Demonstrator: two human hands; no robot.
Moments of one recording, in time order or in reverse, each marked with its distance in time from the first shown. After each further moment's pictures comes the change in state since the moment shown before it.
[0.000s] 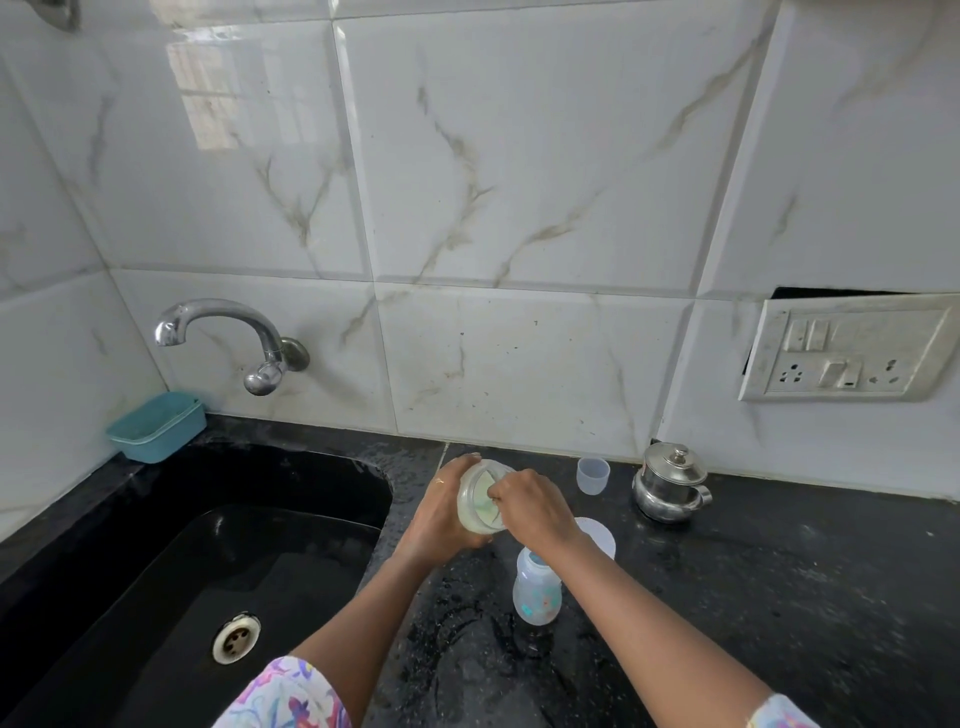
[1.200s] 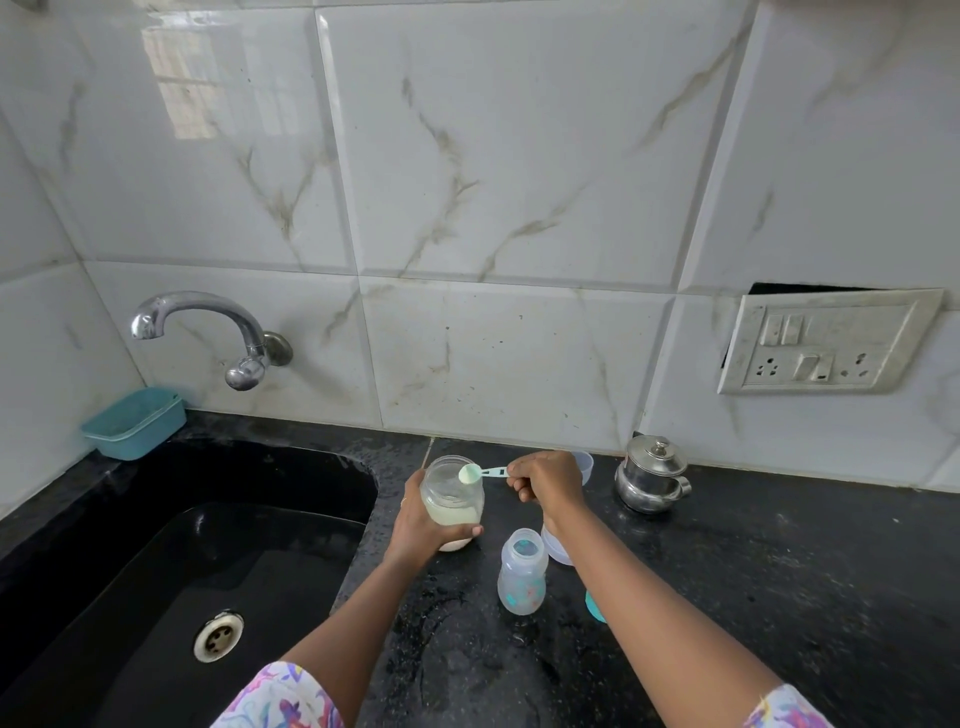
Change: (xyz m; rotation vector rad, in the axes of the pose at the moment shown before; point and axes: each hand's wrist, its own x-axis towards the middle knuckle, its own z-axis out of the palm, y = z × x) left_hand -0.006 -0.028 0.018 -0.251 0.094 -0.347; right_hand 0.005 0.025 -0.008 1.215 0.212 0.714
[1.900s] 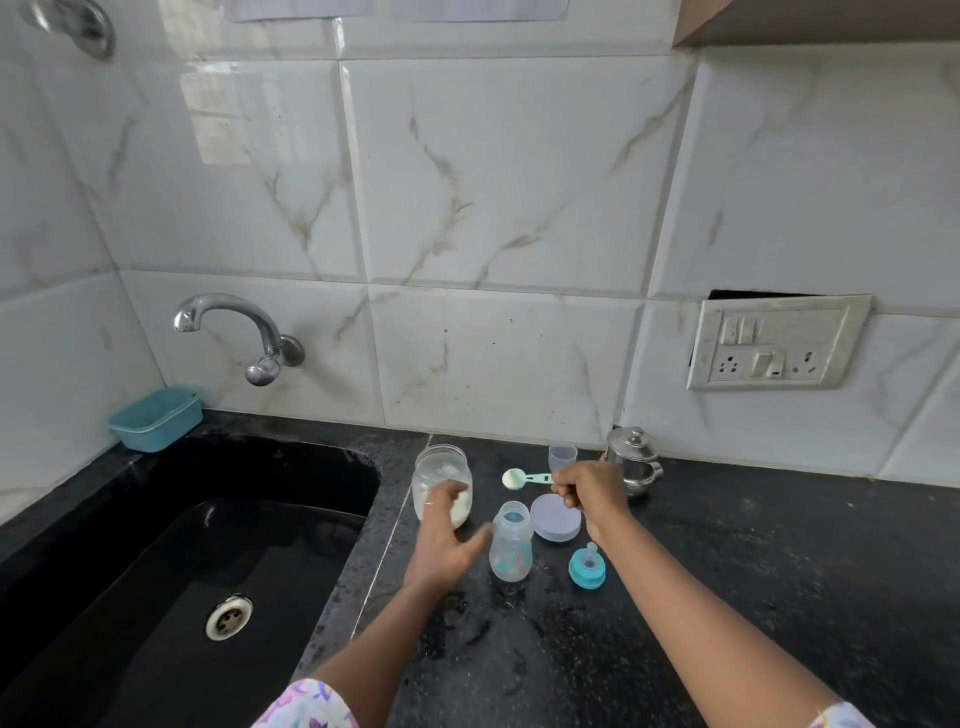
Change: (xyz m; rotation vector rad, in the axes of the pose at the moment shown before) left_hand -0.078 0.014 0.022 -0.011 0.024 0.277; right_hand -0.048 0.012 -0.067 0.109 0.061 -0.006
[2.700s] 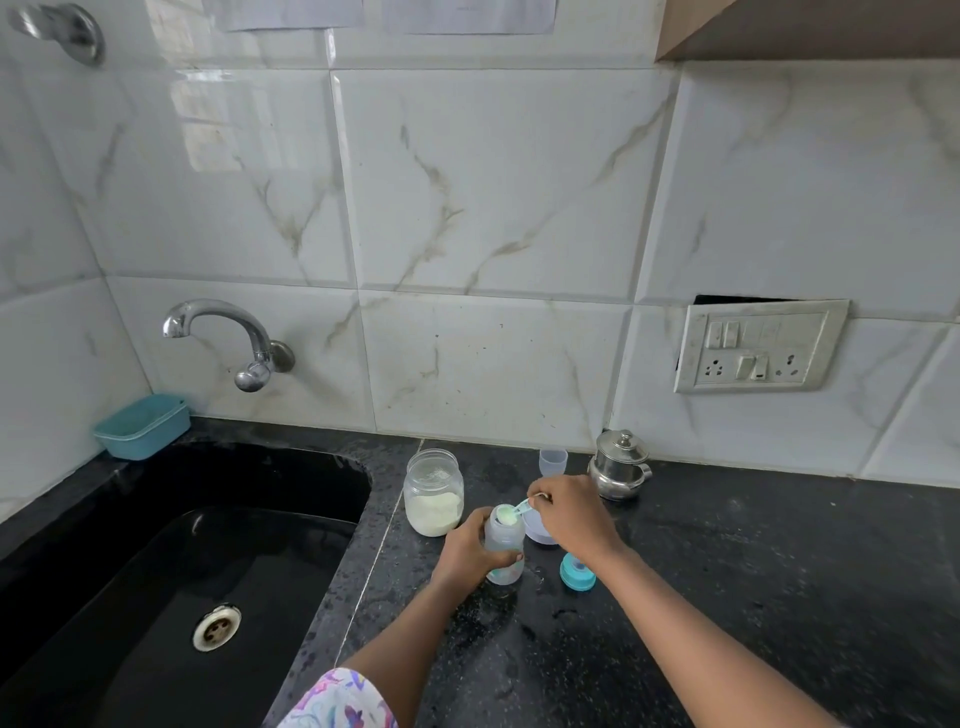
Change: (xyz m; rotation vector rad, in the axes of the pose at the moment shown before) left_hand 0.015 -0.010 0.040 -0.016 -0.234 -0.178; right_hand -0.024 0.012 -0.001 -0.904 -0.110 -0.635
